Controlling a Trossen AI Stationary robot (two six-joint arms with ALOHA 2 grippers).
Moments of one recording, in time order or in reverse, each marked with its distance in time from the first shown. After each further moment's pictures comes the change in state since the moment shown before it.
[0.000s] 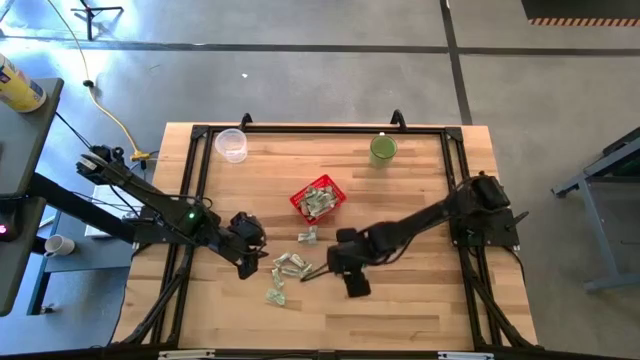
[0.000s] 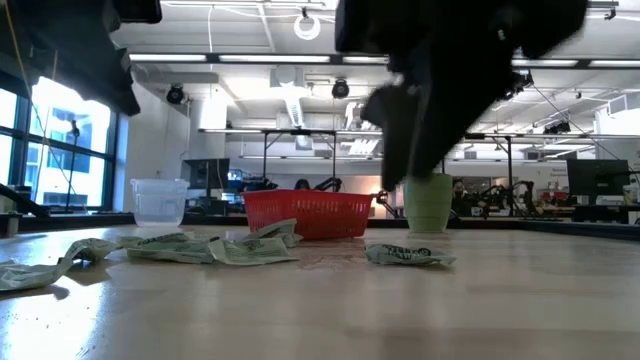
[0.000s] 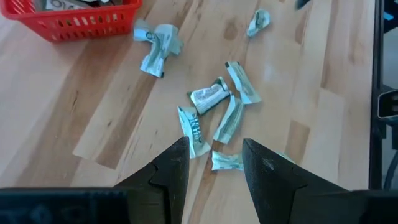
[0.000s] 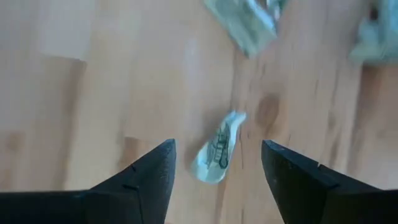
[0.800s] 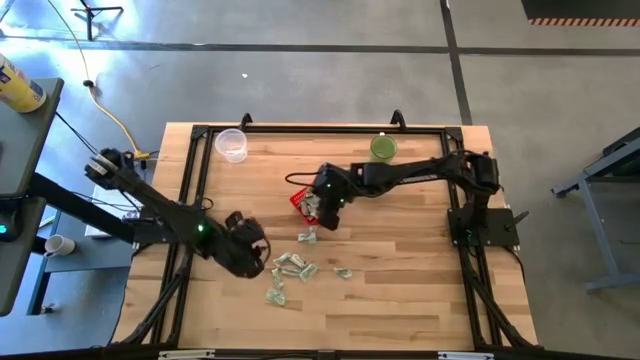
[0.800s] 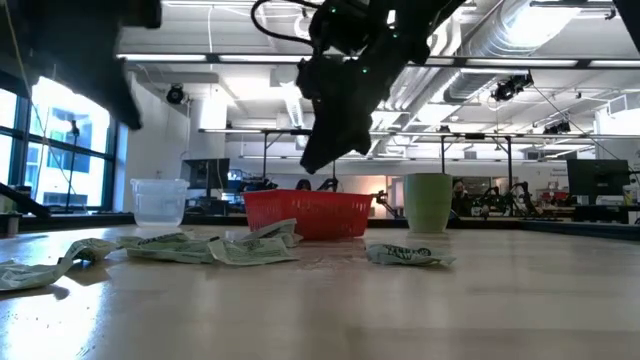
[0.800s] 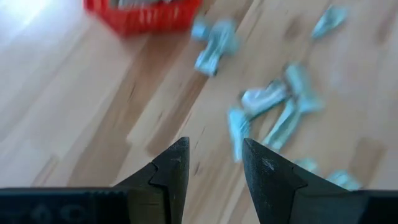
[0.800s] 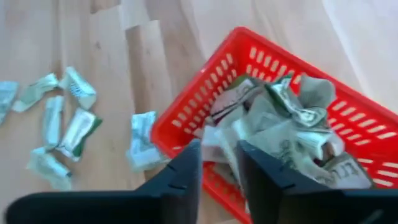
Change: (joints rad) left arm -0.064 0.140 0.093 -0.190 -0.191 -0.161; right arm -0.447 -0.009 0.019 0.199 -0.079 0.006
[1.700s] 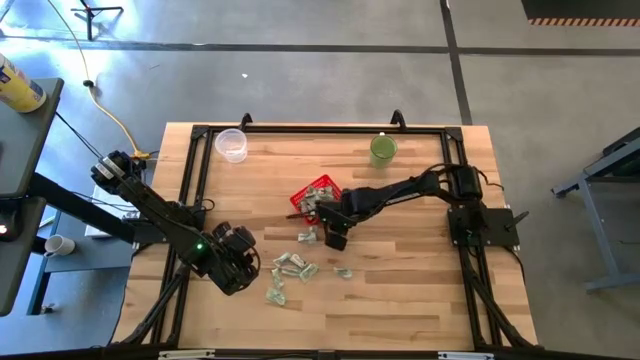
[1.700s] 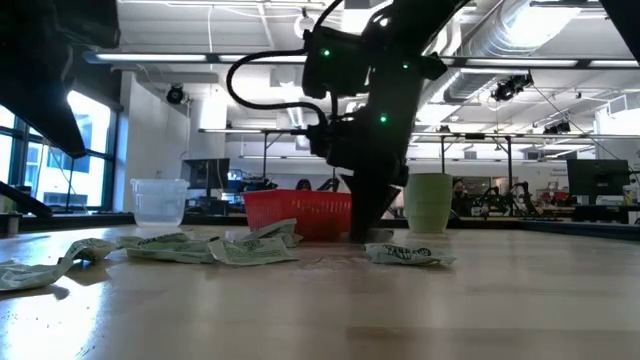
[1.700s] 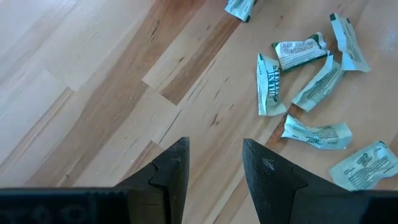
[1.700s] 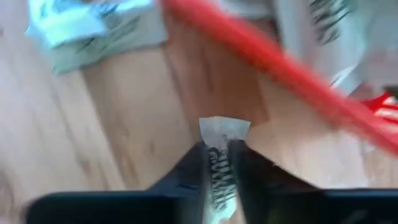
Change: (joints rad) left arm -0.139 0.093 0.001 -0.145 -0.026 -0.319; right arm 0.139 0.151 -0.004 -0.233 0.216 0.138
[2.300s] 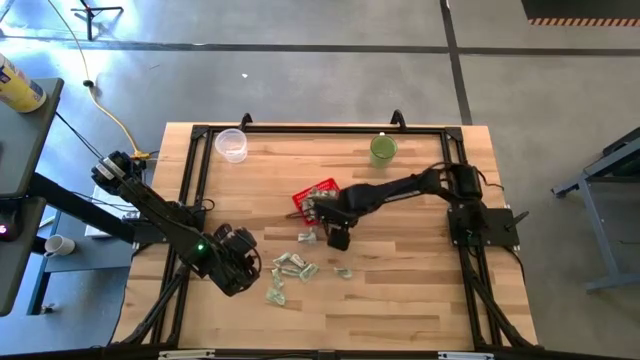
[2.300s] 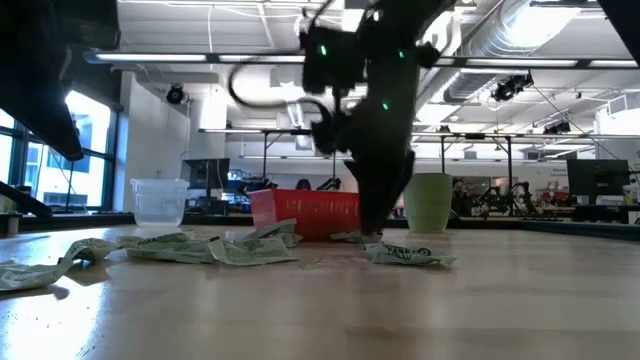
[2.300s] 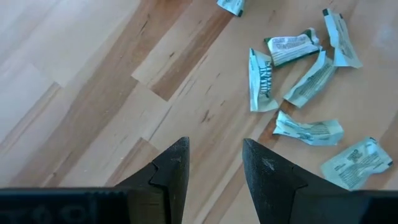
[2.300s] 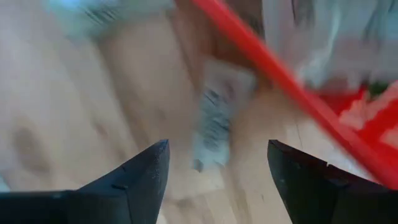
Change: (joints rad) left arm 0.000 0.009 0.000 0.029 0.022 0.001; right arm -0.005 -0.005 0.071 -0.145 -0.091 -0.002
